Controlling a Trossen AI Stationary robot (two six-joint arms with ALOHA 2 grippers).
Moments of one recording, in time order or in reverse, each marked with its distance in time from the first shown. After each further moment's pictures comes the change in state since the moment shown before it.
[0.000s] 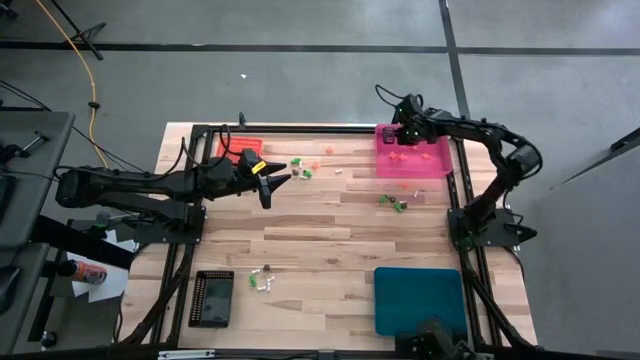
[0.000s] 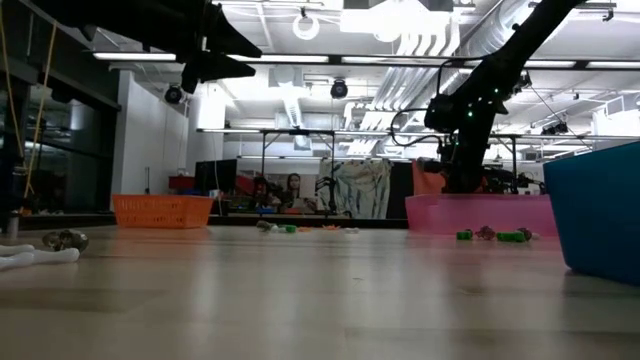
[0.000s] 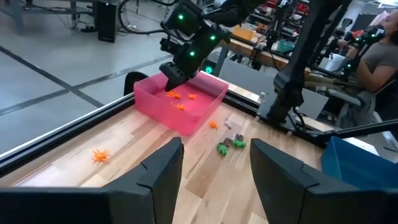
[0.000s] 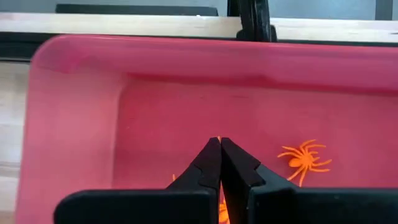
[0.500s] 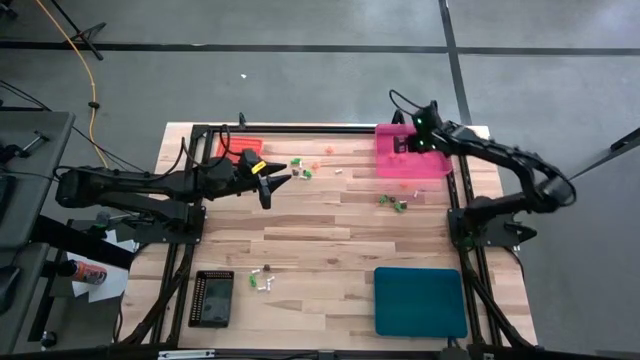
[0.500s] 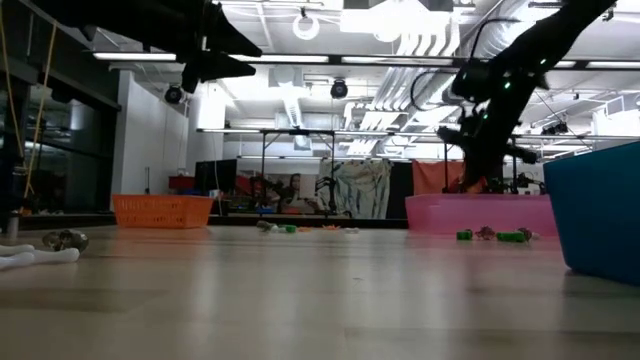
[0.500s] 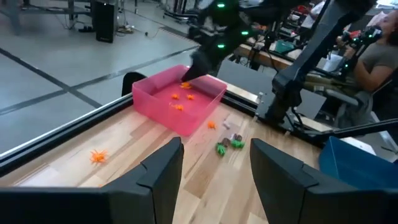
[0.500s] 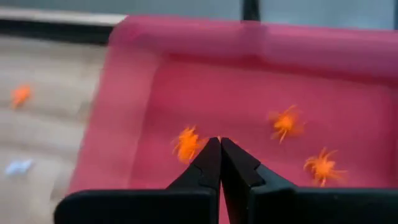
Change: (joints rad) left arm 0.000 0.000 0.000 0.002 0.008 0.000; right arm 0.039 -0.341 -0.216 0.058 -0.006 -0.049
